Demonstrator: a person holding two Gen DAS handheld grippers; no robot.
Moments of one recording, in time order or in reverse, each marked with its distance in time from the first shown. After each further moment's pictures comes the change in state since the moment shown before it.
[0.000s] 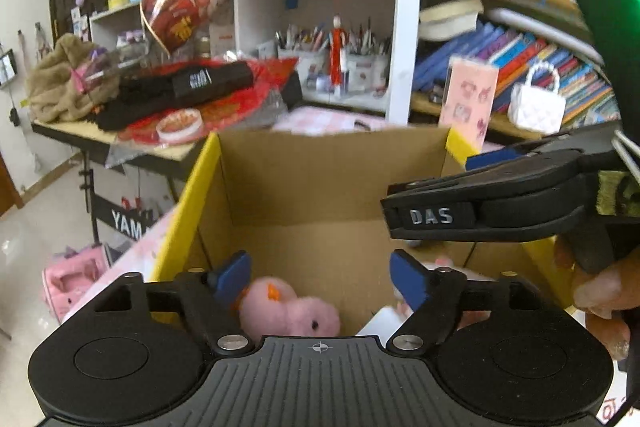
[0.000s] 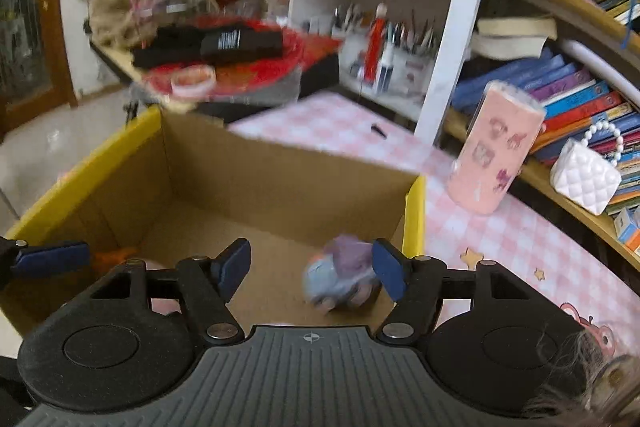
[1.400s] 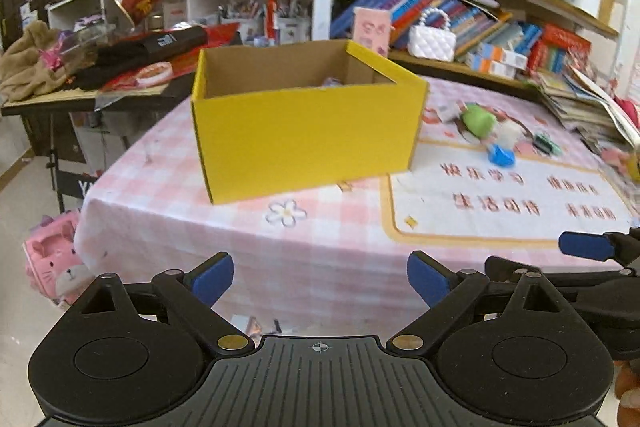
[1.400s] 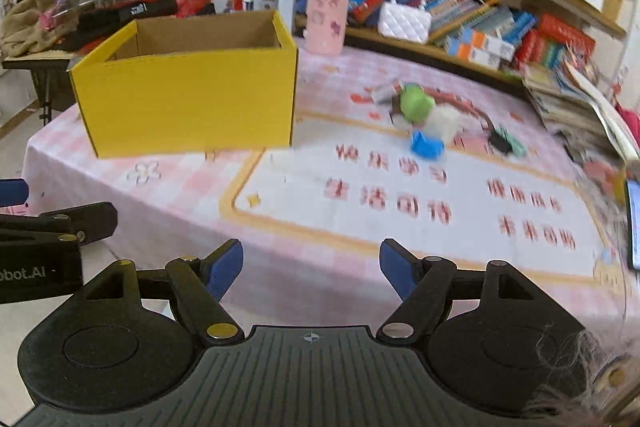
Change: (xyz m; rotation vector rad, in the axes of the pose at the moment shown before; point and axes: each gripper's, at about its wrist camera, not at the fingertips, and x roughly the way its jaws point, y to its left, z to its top) left arm -0.144 0.029 -0.127 0.122 0.085 -0.221; right arm -0.194 0.096 -0.204 0.317 0.095 -0.362
